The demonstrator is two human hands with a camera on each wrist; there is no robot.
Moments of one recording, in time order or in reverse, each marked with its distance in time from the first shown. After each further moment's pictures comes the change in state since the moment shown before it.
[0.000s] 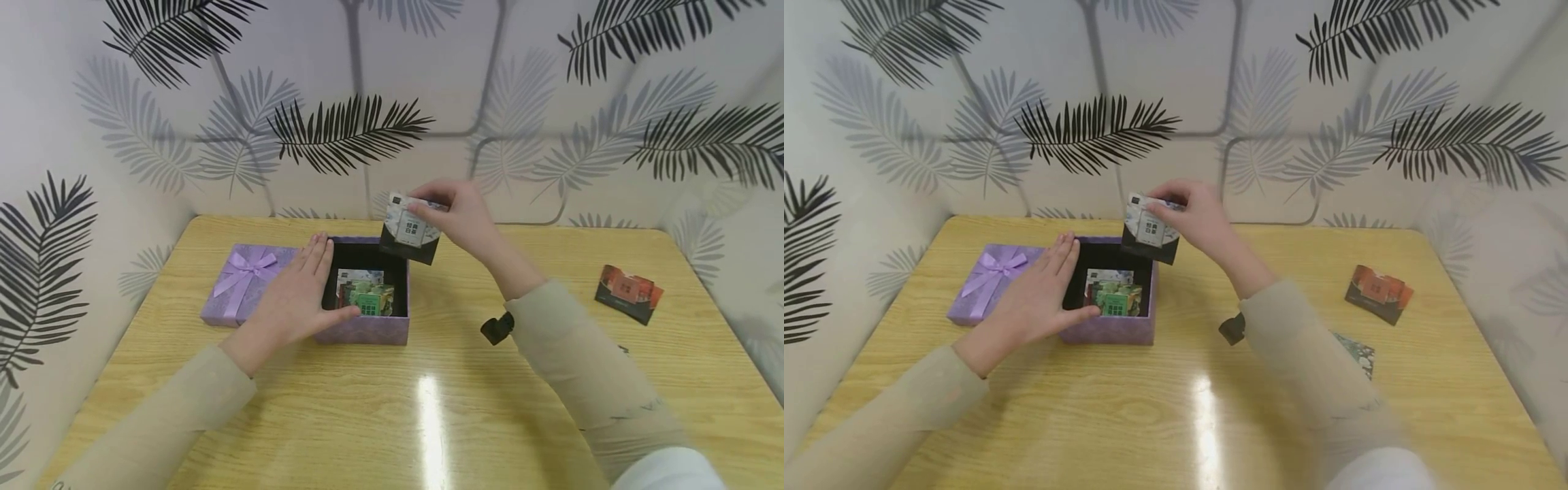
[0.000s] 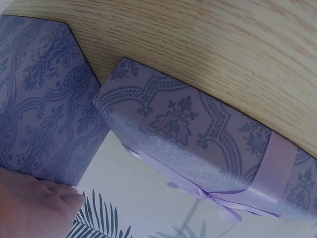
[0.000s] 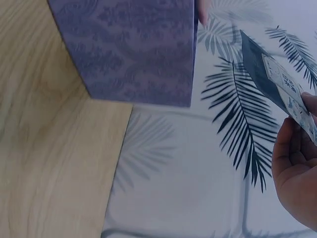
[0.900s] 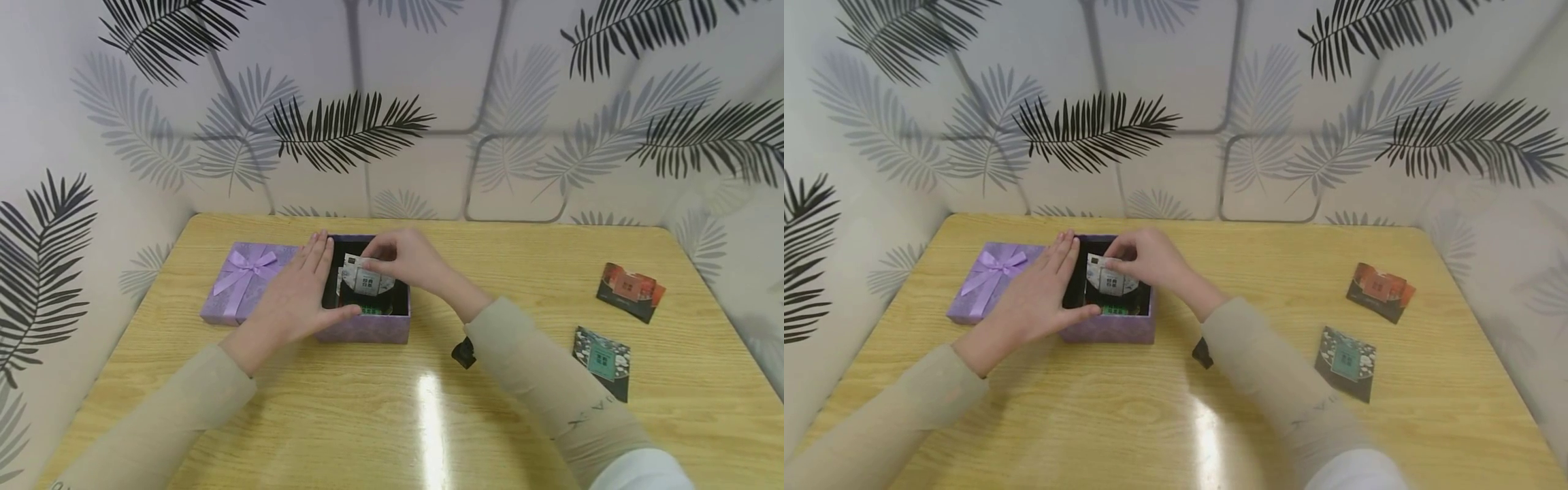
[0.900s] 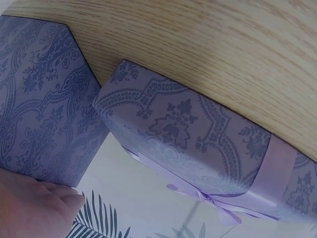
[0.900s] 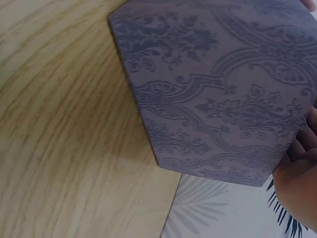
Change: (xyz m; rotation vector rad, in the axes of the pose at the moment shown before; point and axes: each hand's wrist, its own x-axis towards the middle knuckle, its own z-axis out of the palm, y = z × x) left_hand 0.001 -0.001 0.000 -0.019 0.021 0.004; right_hand -0.010 0.018 0.077 -0.165 -0.281 -0.155
